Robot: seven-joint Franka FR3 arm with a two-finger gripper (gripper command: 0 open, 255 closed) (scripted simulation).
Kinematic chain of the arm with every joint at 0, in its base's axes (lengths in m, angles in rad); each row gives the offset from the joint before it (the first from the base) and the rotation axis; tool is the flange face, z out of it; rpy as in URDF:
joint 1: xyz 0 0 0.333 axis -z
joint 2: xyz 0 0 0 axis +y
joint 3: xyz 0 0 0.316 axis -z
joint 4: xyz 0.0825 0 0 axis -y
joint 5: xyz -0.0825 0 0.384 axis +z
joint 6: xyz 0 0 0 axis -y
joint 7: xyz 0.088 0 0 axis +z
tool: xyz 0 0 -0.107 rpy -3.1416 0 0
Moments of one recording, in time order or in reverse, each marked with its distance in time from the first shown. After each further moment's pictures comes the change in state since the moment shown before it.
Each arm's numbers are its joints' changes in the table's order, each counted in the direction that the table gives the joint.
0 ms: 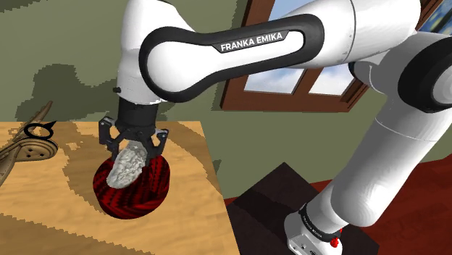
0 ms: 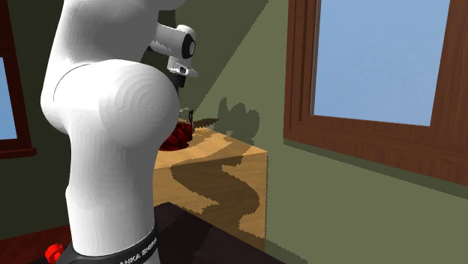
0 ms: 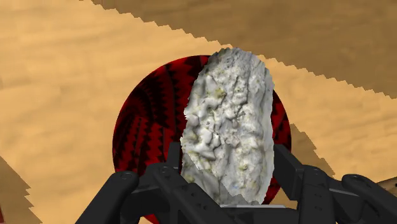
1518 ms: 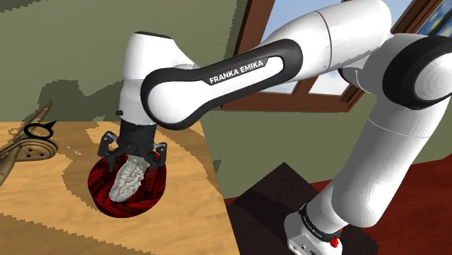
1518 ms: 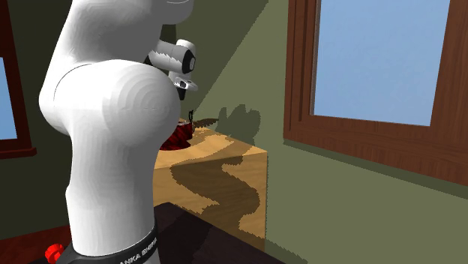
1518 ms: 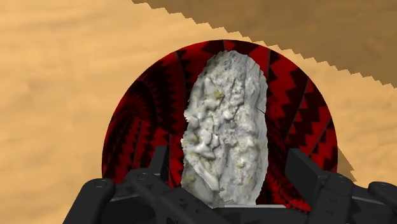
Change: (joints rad) arm -0.023 0.067 0.014 -0.073 -0.041 0.141 -0.004
